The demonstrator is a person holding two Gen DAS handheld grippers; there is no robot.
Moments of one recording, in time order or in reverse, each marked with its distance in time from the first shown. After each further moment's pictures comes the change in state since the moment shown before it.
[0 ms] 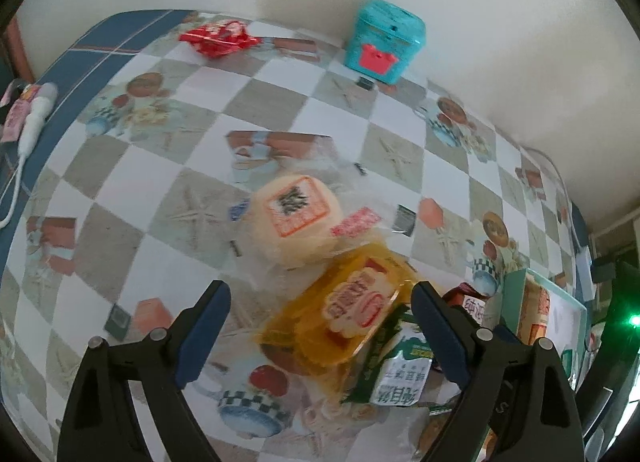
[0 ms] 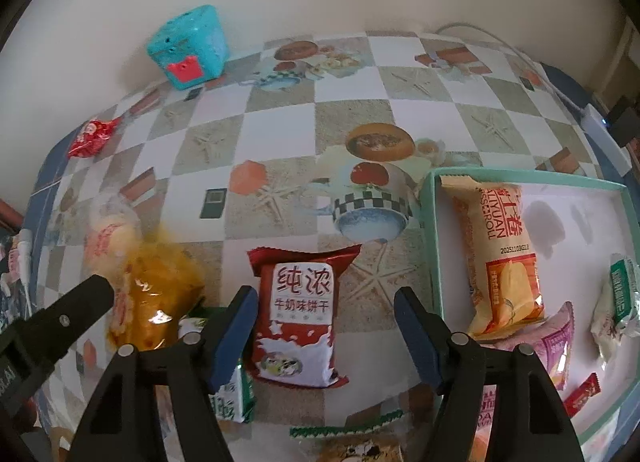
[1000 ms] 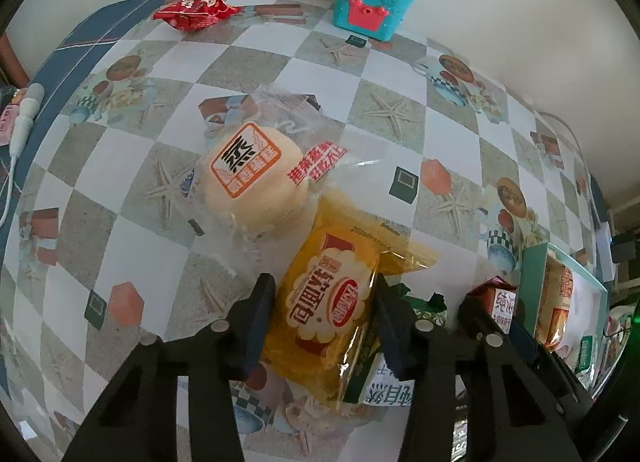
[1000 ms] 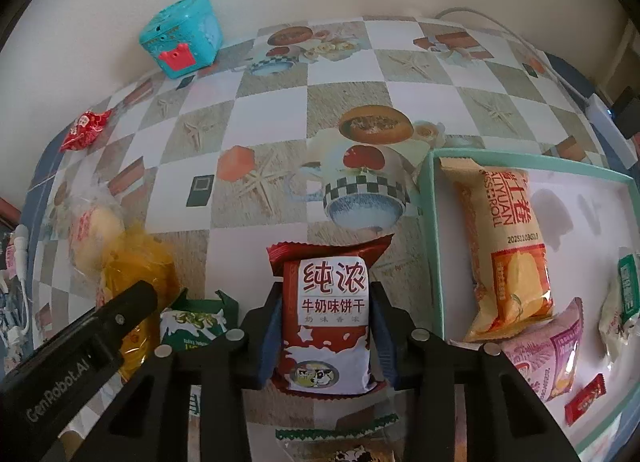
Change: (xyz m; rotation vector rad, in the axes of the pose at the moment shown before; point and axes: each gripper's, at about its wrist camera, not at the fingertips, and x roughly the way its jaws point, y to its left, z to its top) left arm 0.023 -0.018 -0.009 0.024 0.102 0.073; right arm 0.007 -0.006 -0.006 -0.013 0.030 -0.016
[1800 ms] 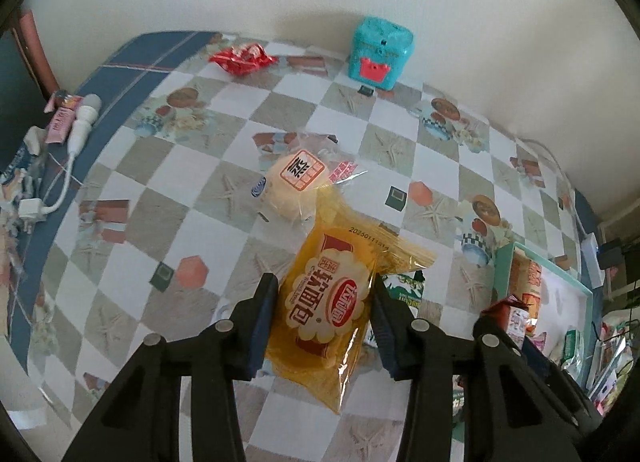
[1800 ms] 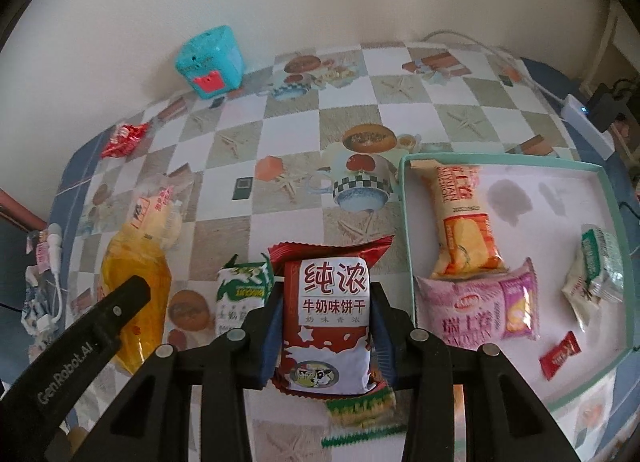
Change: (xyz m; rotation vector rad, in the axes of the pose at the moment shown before) left arm -0.077 0.007 -0.023 -0.030 -0.131 0.043; right arm -0.078 0.000 -0.023 0.025 -0.047 0.051
